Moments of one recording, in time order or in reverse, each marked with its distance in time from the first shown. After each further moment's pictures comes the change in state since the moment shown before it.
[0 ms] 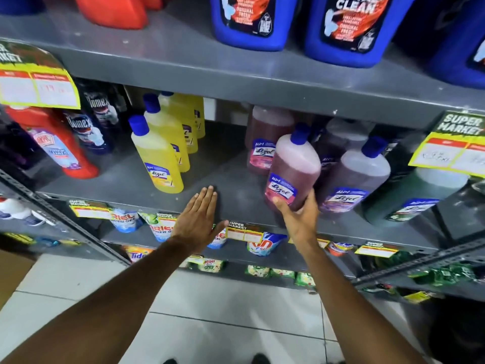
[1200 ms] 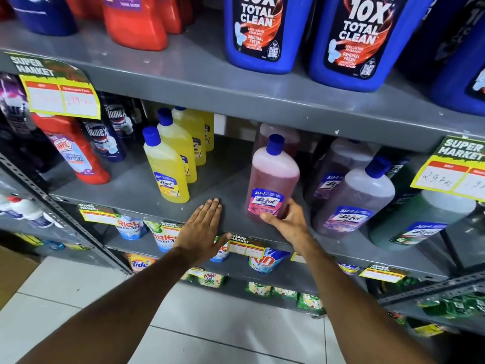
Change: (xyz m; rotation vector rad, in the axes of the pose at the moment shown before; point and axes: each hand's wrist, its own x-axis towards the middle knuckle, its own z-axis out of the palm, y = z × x) left_hand -0.002 0.002 0.008 -0.015 0.016 -0.014; right_hand 0.035 0.000 0.016 -0.149 -0.383 0.087
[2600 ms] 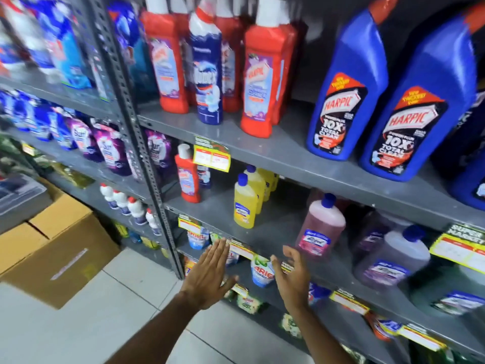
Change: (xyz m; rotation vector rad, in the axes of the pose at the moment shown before) left_hand -0.171 -0.012 -0.101 0.015 0.086 -0.191; right_hand -0.127 -0.049 0.100 -0.167 0.242 -0.255
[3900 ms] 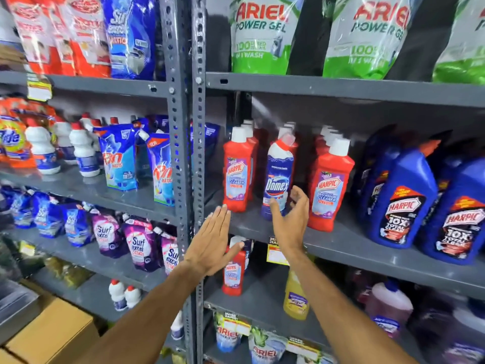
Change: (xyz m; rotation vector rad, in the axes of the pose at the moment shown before) left_hand 0.113 -0.267 -0.276 0.083 0.346 0.091; right_hand 0.125 -0.408 0.157 0.317 0.322 -0.411
